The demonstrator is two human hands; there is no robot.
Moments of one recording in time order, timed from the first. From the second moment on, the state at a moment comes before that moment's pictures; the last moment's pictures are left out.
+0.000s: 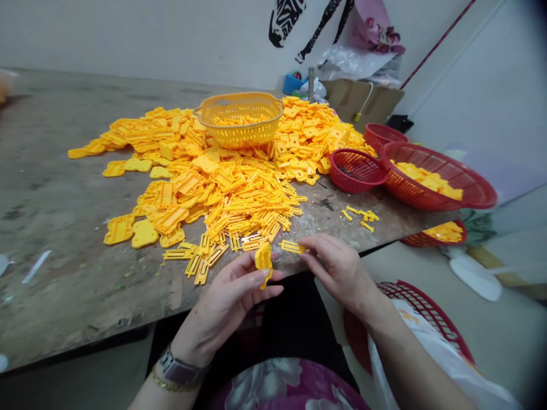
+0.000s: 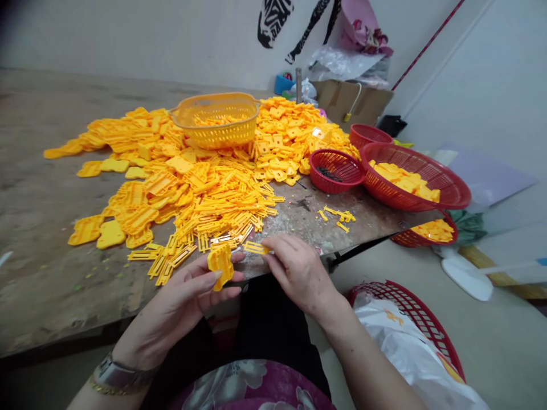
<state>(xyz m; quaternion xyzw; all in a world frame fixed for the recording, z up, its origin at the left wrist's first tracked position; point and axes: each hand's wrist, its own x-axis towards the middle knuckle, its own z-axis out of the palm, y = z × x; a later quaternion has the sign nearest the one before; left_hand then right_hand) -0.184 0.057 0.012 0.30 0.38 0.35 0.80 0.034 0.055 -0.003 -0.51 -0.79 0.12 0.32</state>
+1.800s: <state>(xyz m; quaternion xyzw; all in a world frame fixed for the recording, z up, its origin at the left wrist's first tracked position) -0.171 0.049 0.003 0.34 0.45 0.35 0.74 0.125 0.117 -0.017 -0.74 -0.66 -0.08 0.11</state>
